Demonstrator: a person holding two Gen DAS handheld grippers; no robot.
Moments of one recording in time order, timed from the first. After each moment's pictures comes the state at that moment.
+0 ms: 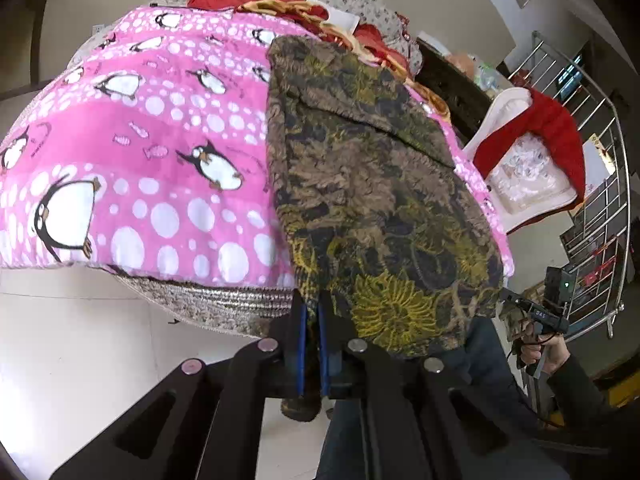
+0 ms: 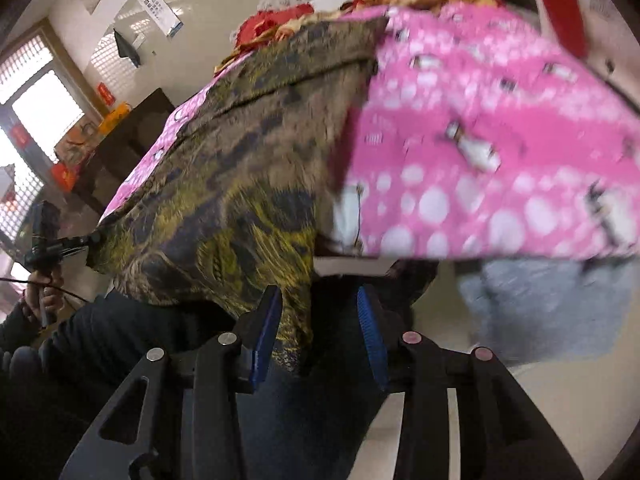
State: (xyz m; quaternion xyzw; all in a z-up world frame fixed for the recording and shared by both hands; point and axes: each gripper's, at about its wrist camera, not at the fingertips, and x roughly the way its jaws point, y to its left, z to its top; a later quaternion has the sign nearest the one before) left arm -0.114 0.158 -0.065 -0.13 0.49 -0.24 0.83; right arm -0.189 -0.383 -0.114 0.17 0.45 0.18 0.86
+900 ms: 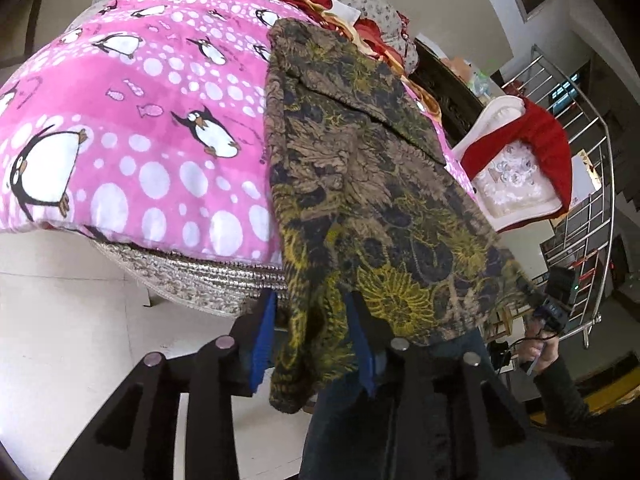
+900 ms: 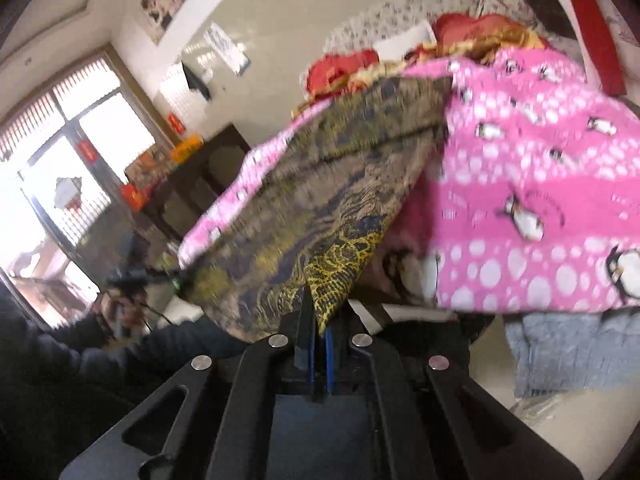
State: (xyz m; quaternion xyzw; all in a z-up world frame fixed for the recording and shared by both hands) left arm -0.115 0.165 -0.082 -0.17 0.50 -0.26 0.81; right arm -0.210 -0.392 -0.042 0.23 0.34 0.28 0.87
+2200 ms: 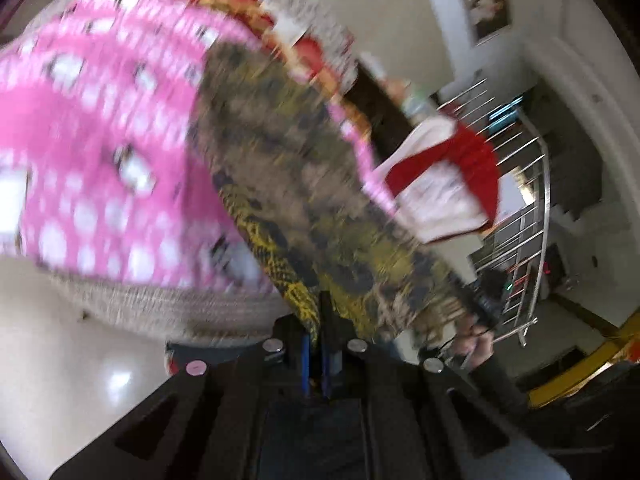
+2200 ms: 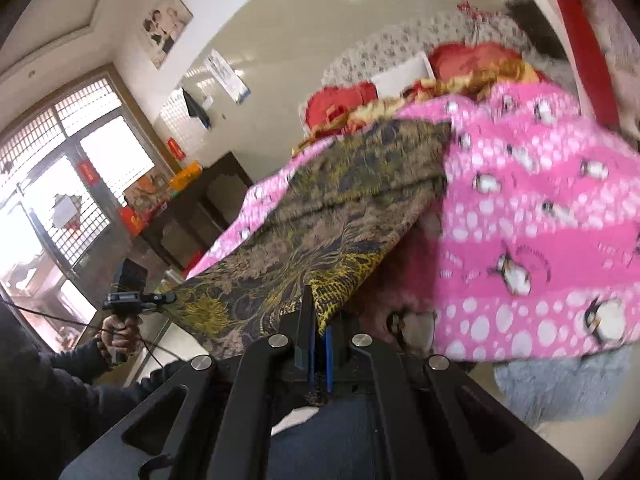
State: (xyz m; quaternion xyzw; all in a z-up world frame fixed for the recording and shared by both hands) left arm -0.117 0.169 -0.032 -0.26 0.44 -0.37 0.78; right arm -0.206 -0.403 -0.001 0.22 0.30 0.26 0.89
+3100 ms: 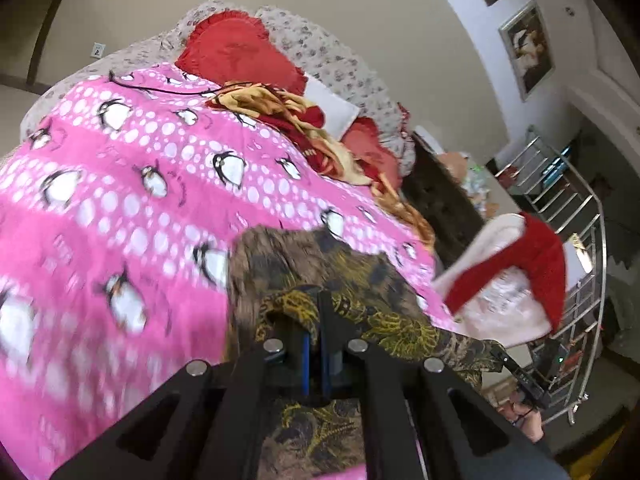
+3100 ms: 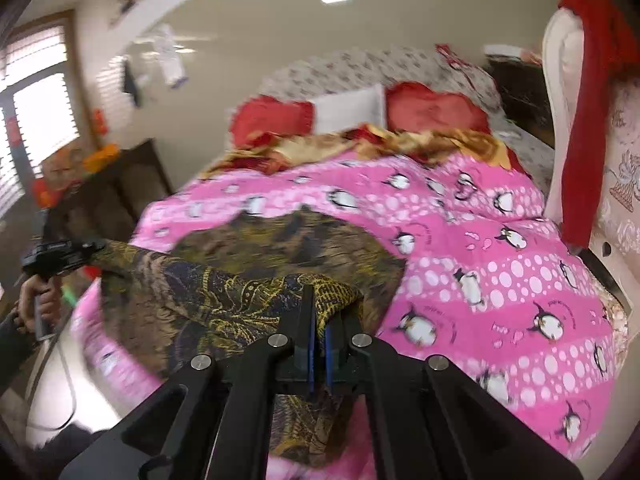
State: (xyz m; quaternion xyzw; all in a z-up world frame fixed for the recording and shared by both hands) left arm 0.095 0.128 0.007 -0.25 0.38 -0.23 0.86; right arm -0.018 -0.398 0.034 0.09 0.34 0.09 0.93
